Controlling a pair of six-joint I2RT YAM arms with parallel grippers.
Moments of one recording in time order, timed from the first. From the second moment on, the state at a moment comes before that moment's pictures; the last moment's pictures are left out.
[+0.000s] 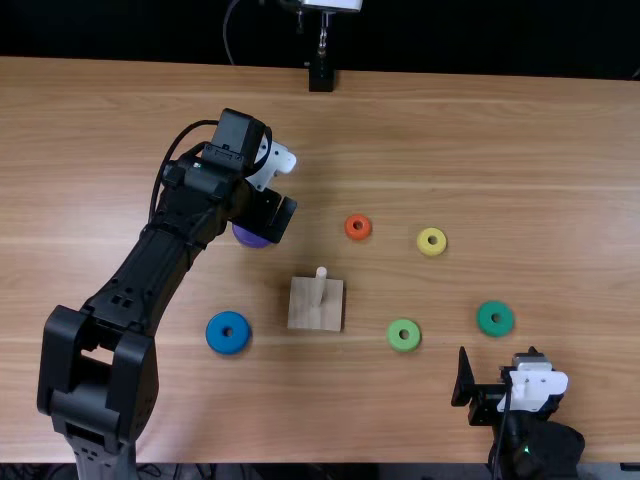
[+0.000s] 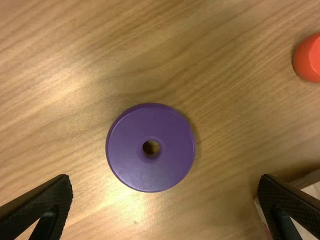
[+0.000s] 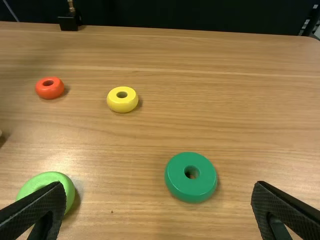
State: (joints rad) left arm -0.33 2.03 1.70 -0.82 0.09 0.10; right arm -0.03 0.01 0.12 -0.45 -0.02 -0.09
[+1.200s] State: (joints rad) left arm -0.33 2.17 1.70 -0.82 0.06 0.10; right arm -0.03 0.01 0.12 -0.45 -0.02 -0.09
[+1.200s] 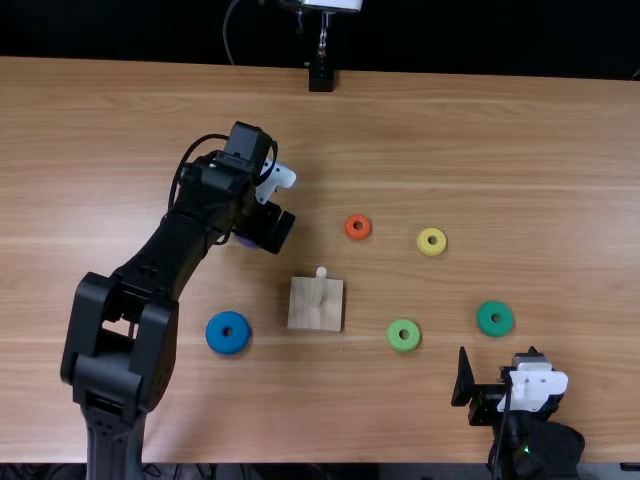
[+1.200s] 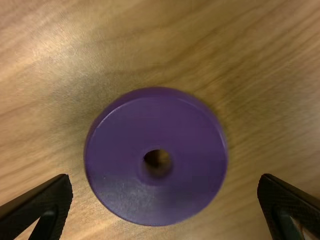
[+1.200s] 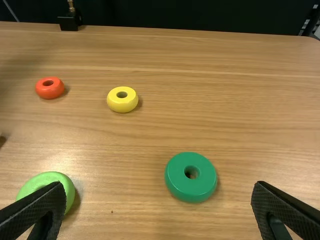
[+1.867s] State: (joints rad) left arm -0.33 2.21 1.70 -0.80 0.06 0.10; right arm -0.03 0.01 0.12 -0.45 -0.01 -0.09
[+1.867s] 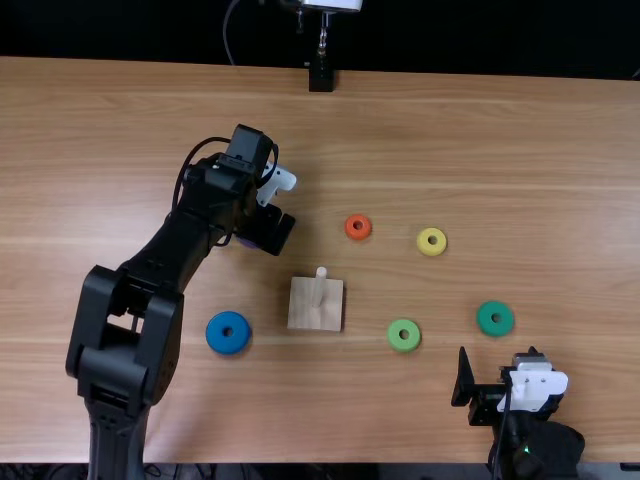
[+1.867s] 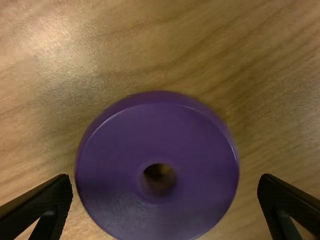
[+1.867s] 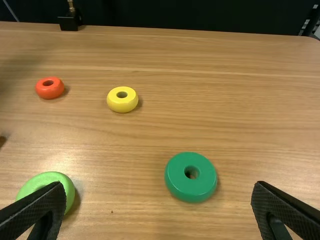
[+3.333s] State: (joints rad) left arm -0.33 2.23 1.72 -0.78 0.06 0.11; right arm -0.03 0.01 0.12 -0.45 -0.02 -0.09
